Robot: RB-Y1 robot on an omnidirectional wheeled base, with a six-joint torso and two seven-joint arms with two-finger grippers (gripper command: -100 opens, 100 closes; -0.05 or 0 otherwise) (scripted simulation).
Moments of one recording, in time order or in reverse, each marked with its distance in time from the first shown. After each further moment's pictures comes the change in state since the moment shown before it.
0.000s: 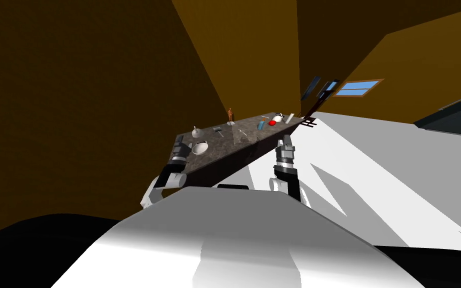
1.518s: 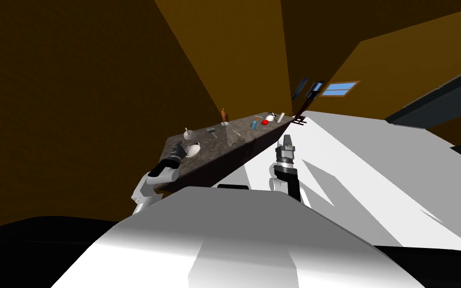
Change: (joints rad) left arm -0.085 0.099 0.134 0.106 0.075 0.443 0.013; right arm 0.000 0.000 0.000 0.000 0.000 0.000 0.000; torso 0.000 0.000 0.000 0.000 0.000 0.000
